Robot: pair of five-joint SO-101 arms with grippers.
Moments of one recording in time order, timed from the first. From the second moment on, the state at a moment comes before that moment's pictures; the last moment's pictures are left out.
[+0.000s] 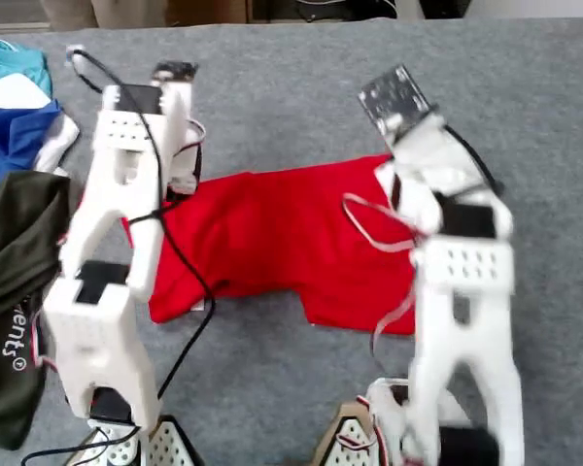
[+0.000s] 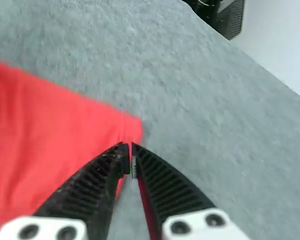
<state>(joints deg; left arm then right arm) 2.5 27.3 -25.7 92.1 -8.0 -0.1 -24.8 29.1 46.2 24.6</state>
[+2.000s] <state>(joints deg) -8.7 59.3 -59.0 94.4 -19.0 1.9 65.7 -87.3 101.3 20.3</state>
